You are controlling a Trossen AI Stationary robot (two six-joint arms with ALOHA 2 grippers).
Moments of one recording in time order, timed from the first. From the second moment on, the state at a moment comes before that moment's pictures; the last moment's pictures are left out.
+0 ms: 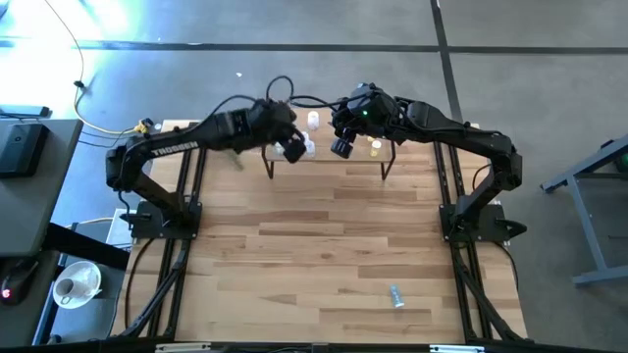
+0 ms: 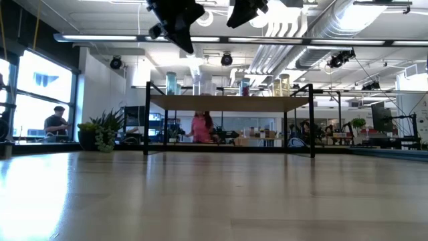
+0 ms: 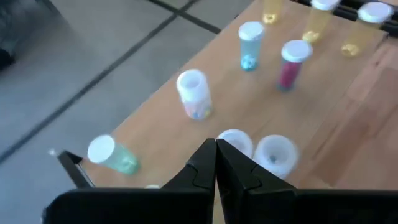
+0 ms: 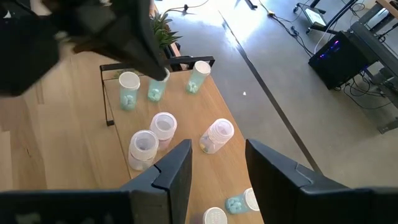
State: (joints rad) left arm 0.43 1.51 1.46 -0.71 -0.42 -0.15; right arm -0.27 1.63 1.81 -0.79 0.33 -0.18
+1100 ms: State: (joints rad) left arm 0.47 1.68 1.45 -0.74 -0.42 -0.20; right arm -0.27 1.63 1.81 -0.81 0.33 -0.16
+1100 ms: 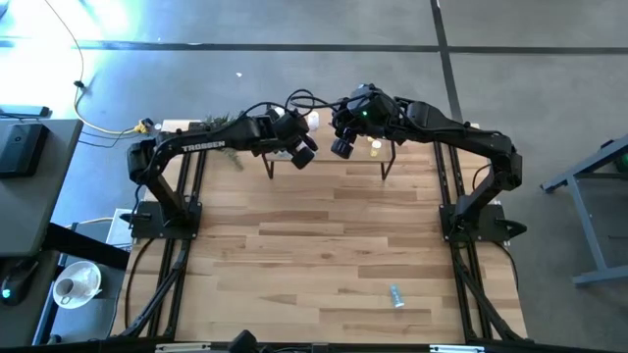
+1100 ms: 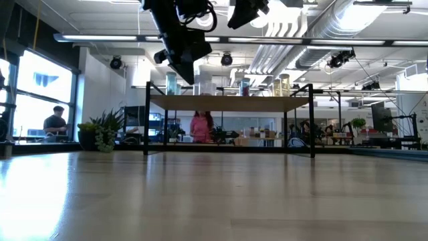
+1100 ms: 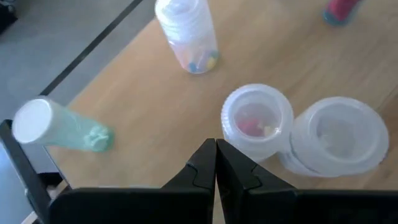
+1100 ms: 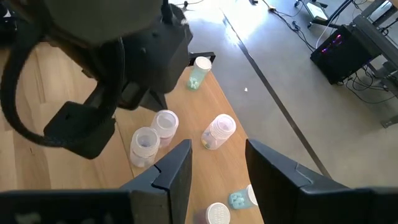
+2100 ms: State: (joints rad) left arm 0.47 1.70 1.45 -0.62 -0.38 -0.14; right arm -0.27 1.63 1.81 -0.83 0.33 -0.16
